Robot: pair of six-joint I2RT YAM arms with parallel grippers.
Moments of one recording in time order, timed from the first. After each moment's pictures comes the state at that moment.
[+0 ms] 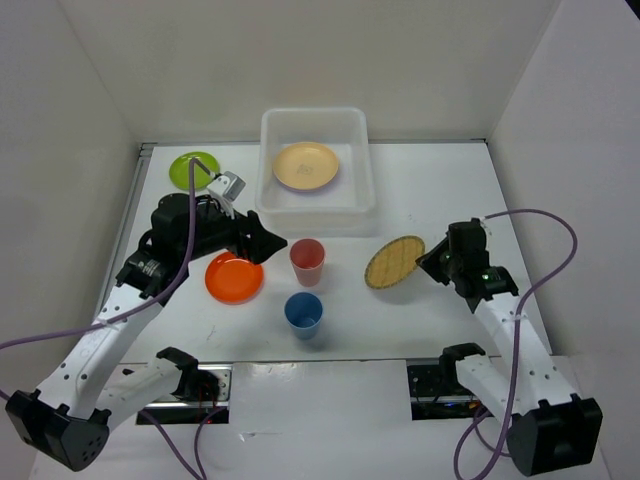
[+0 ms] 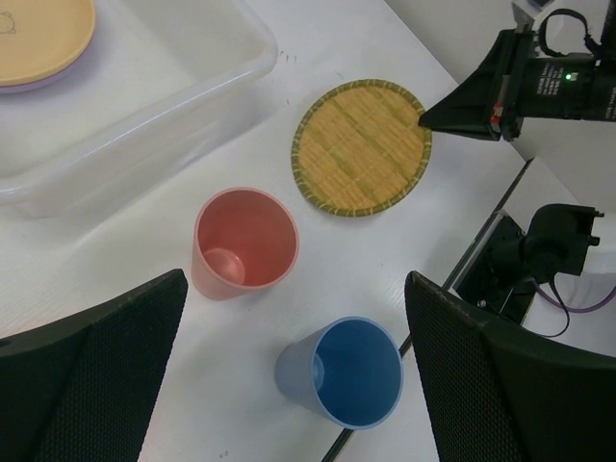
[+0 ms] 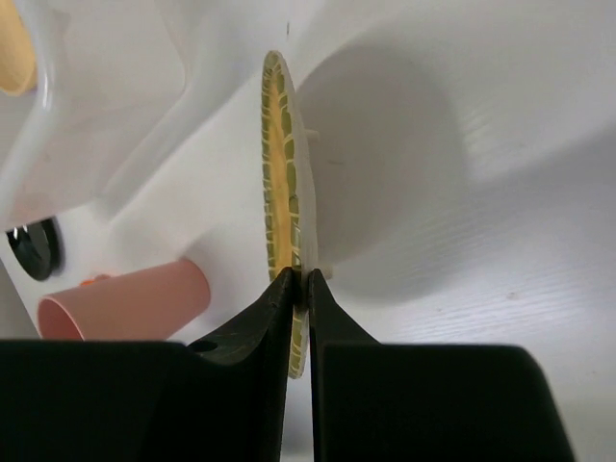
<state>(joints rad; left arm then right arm) -0.38 0.92 0.96 -0.33 0.50 -0.27 0.17 0.87 0.67 -0.58 0.03 0.90</state>
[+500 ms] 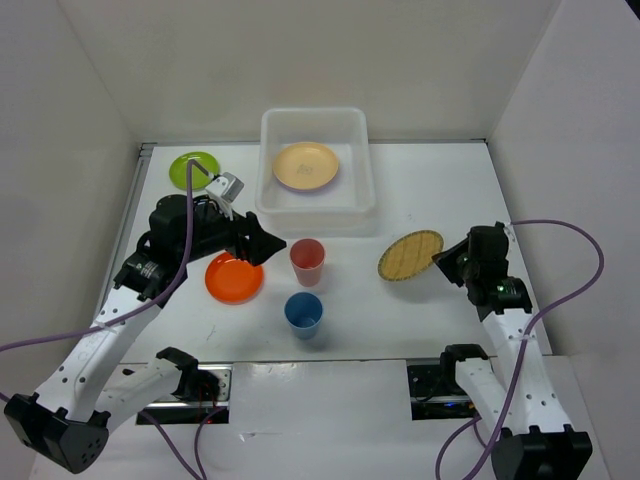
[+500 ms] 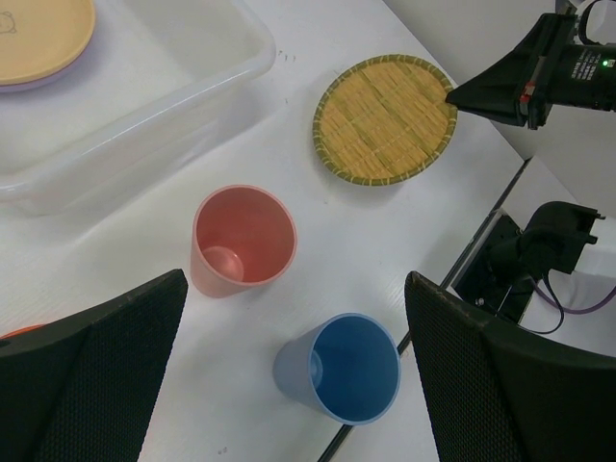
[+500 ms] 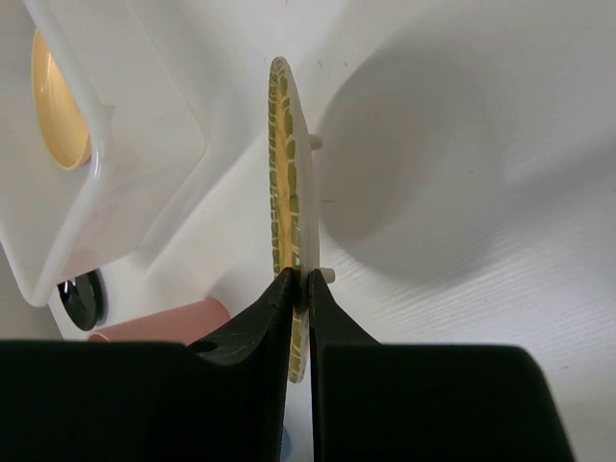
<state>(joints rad) -0.38 0.90 0.96 -0.35 0.50 -0.27 0.01 0.73 0.69 -0.65 0.02 0.90</state>
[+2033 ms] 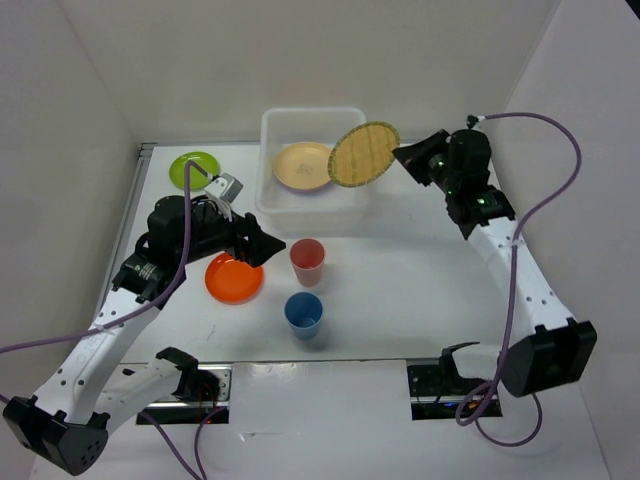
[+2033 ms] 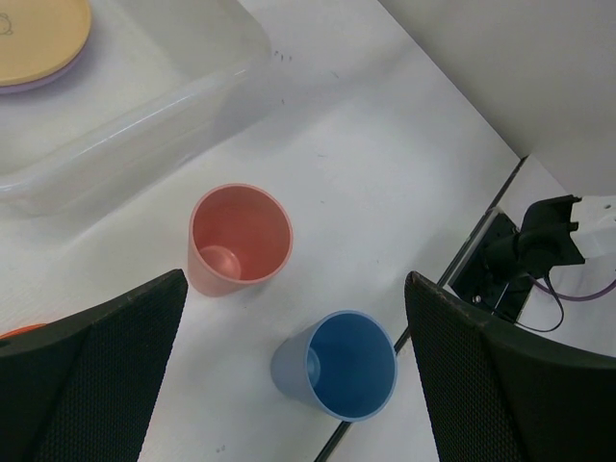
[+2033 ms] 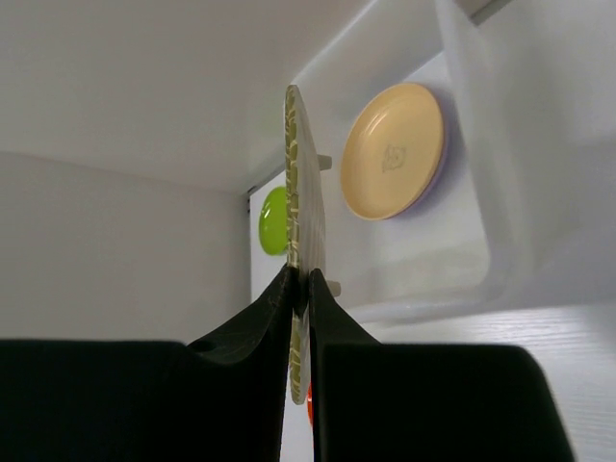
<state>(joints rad) -0.38 0.89 0.96 -0.35 0.51 -0.27 0.17 1.23 1.27 -0.29 -0.09 0.97</state>
